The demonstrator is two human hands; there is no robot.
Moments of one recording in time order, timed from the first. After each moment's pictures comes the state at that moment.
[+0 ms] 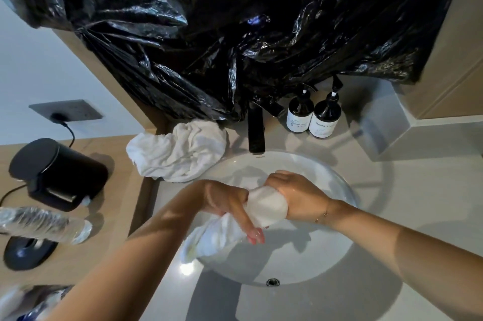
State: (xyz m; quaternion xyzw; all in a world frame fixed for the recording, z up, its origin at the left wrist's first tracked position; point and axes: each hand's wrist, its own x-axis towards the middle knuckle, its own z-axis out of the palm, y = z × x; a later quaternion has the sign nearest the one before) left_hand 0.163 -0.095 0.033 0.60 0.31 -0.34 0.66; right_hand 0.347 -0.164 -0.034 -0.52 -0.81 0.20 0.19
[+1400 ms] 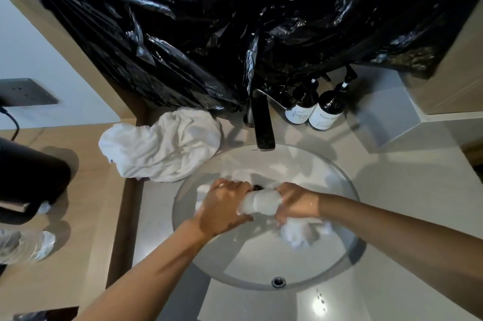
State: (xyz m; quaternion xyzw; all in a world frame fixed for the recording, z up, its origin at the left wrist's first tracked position) left_hand 0.123 -0.093 -0.100 0.92 0.31 0.10 0.20; right_hand 0.328 -0.151 -0.043 -0.66 -0.50 0.56 -0.04
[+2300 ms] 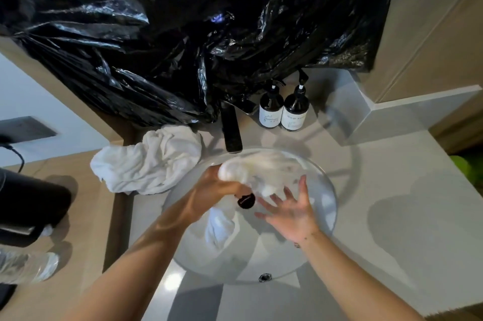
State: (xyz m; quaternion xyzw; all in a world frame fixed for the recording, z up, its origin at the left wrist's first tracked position) left_hand 0.161 -0.103 0.021 0.64 0.38 0.12 0.65; right_hand 0.324 -0.212 -0.091 -0.30 0.13 0.69 0.64
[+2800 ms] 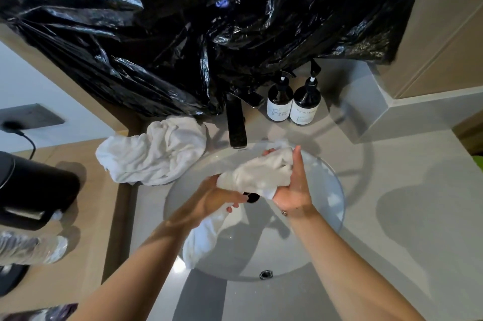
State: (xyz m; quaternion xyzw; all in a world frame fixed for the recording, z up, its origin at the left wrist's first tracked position) left_hand 0.156 -0.110 -0.009 0.58 0.51 0.05 0.63; right_hand 0.330 -0.165 -0.073 -0.29 -0.01 0.68 0.67
